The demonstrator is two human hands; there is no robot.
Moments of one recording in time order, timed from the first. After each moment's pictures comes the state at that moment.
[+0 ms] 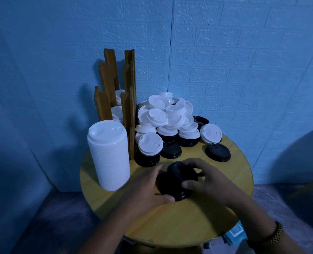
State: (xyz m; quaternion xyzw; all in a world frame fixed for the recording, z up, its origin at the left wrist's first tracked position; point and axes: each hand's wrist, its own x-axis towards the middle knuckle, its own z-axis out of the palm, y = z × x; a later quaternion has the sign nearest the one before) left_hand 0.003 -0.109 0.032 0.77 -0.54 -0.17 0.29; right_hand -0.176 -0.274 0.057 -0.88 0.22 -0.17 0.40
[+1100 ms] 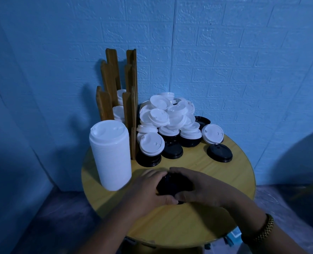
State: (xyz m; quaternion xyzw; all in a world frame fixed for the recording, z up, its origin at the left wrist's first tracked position) left_hand 0.004 -0.112 0.035 0.77 -0.57 -0.15 0.26; right_hand -0.159 -0.263 0.066 -0.91 0.13 -0.01 0.39
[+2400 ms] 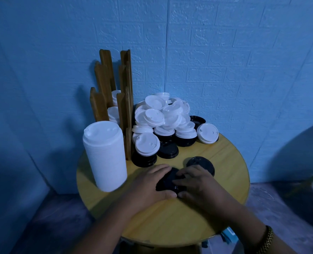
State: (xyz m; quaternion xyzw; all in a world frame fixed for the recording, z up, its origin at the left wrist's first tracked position) left_hand 0.014 -0.134 0.024 0.74 -0.61 -0.16 0.25; right_hand -0.176 -0.273 0.027 -0.97 0.11 -0.18 0.13
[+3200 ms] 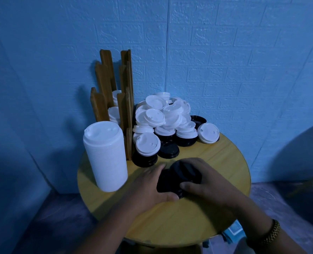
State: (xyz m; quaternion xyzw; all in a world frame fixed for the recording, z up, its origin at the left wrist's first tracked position) left_hand 0.003 -0.128 0.033 0.77 -0.56 -0.16 0.27; right_hand -0.179 -0.279 0.051 -0.90 0.19 -0.17 0.36
